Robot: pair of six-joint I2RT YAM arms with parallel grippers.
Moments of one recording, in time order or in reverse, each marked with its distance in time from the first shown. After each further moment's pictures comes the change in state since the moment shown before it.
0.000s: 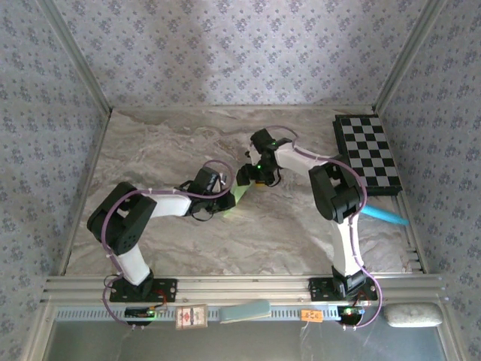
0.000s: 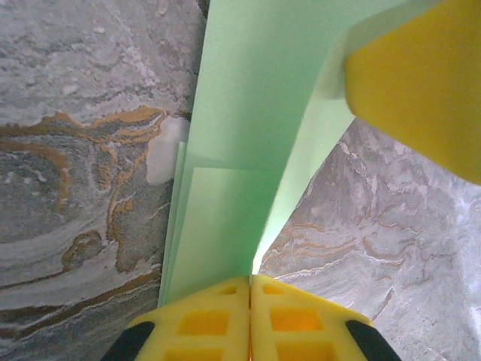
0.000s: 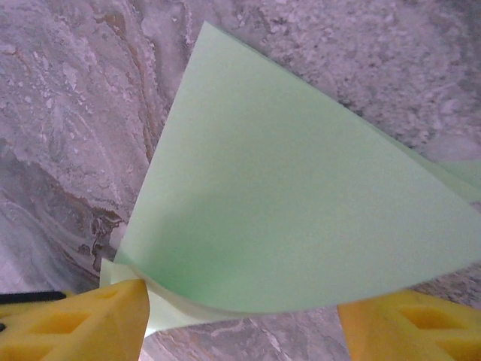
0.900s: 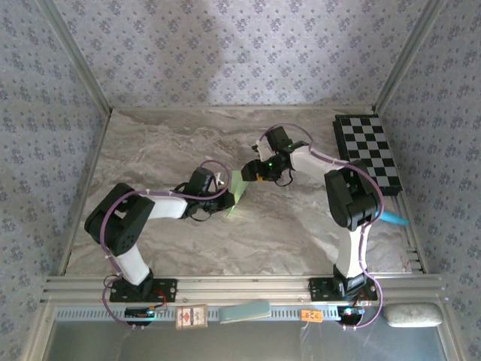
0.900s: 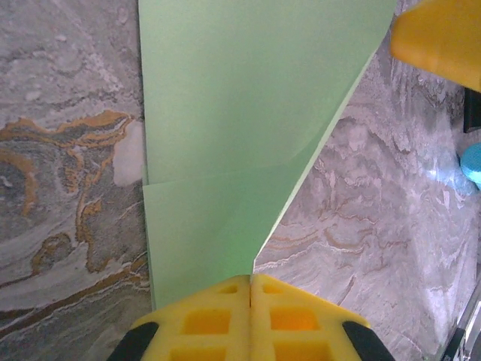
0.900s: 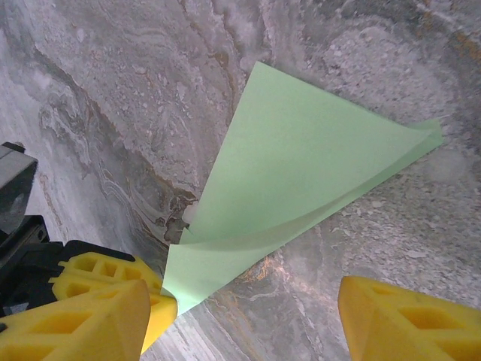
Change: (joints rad) left arm 0.025 -0.016 -0.054 0.122 0.089 -0.012; right arm -0.055 -0.139 -0.161 0.178 -0.159 -0.051
